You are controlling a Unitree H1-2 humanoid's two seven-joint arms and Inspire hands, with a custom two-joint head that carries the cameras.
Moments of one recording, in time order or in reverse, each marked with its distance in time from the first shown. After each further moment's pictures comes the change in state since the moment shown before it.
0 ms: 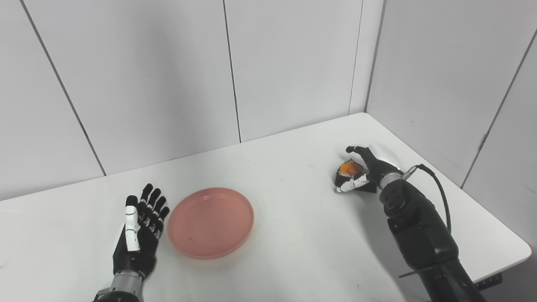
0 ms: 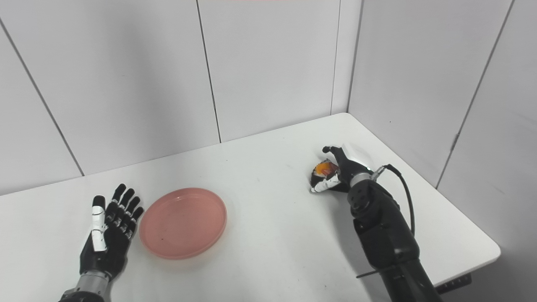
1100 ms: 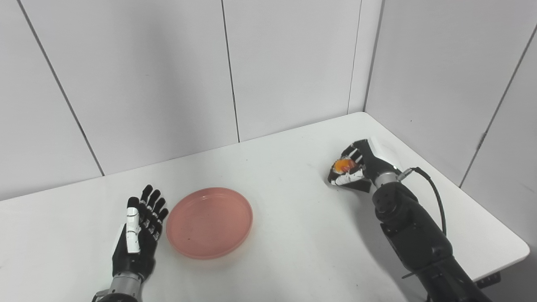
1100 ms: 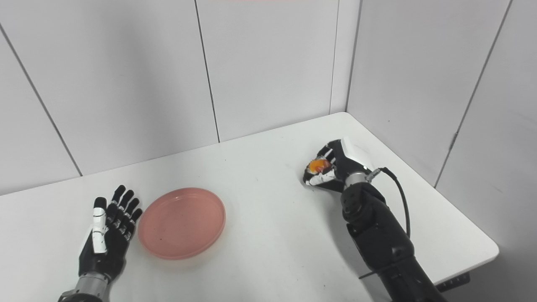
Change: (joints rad) left arm 0.021 -0.004 -0.015 -0.040 0.051 0.000 0.010; right arm 0.000 -0.033 0.100 -0.039 0.130 -0.014 -0.262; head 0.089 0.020
